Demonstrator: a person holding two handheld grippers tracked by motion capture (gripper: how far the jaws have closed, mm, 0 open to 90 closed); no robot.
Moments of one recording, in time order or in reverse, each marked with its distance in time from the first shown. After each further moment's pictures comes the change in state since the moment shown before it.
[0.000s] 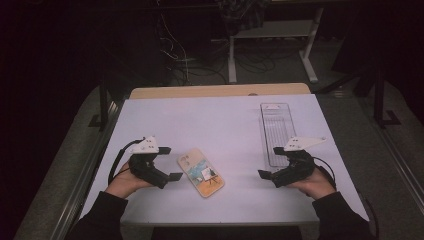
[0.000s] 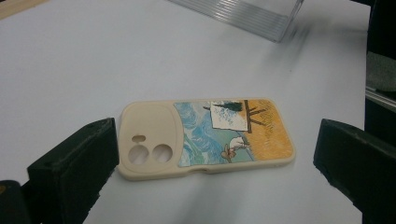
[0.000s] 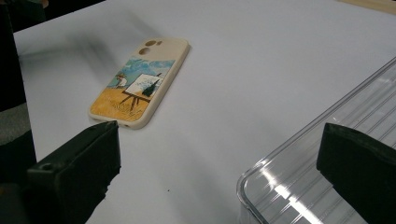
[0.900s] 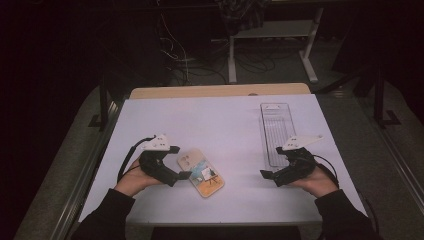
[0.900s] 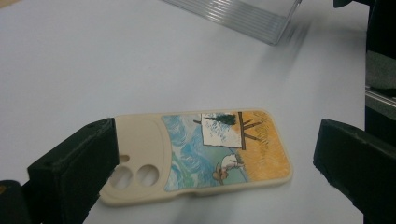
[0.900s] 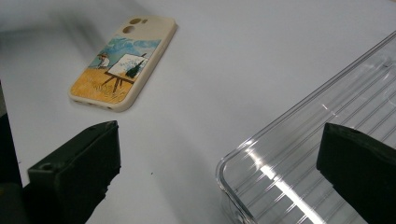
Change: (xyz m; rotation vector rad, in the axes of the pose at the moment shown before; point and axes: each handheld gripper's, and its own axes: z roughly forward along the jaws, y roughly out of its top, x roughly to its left) left arm -0.005 0.014 0.023 0.021 -0.023 0.000; right arm -0.005 0.002 0.001 0.083 -0.045 -0.030
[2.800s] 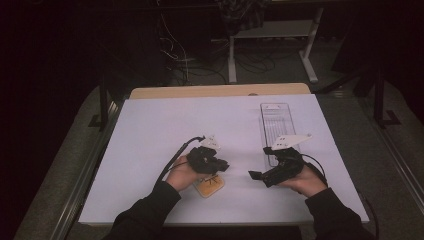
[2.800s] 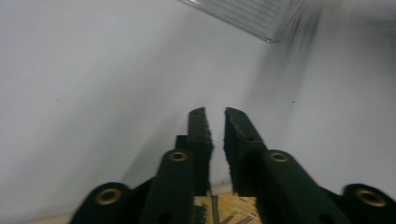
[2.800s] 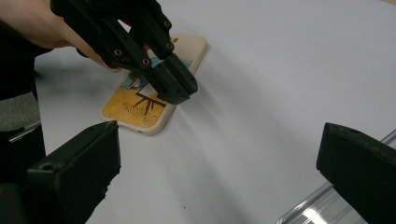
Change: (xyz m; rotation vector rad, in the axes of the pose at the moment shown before) left arm -0.025 0.035 0.114 0.147 -0.071 -0.021; right arm 0.015 0.014 0.017 -0.042 0.083 -0.019
